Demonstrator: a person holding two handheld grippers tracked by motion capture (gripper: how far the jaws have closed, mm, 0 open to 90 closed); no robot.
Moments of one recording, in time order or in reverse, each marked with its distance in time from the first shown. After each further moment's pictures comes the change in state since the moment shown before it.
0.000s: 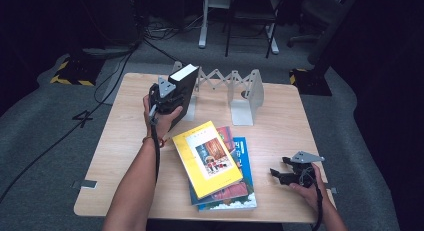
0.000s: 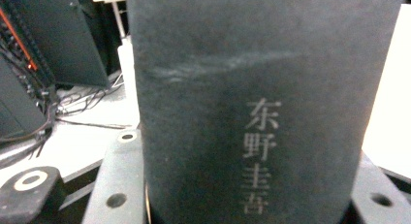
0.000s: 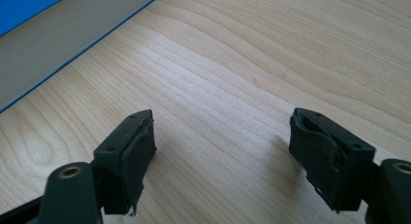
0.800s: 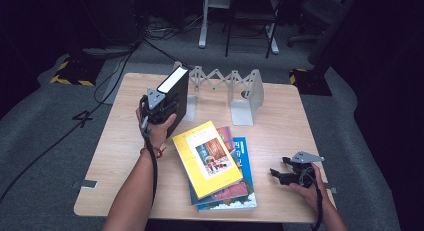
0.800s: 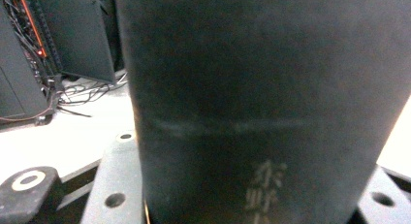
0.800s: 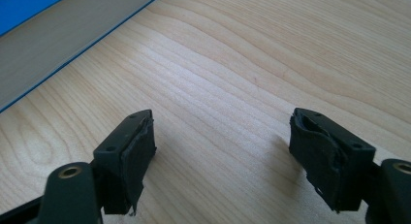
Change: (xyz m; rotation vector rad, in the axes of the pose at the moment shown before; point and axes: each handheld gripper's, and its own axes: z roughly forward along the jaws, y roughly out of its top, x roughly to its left) left arm 0.006 -0.032 -0.026 -0.056 0.023 -0.101; right arm 0.000 0.000 0.000 0.000 -0.001 0.000
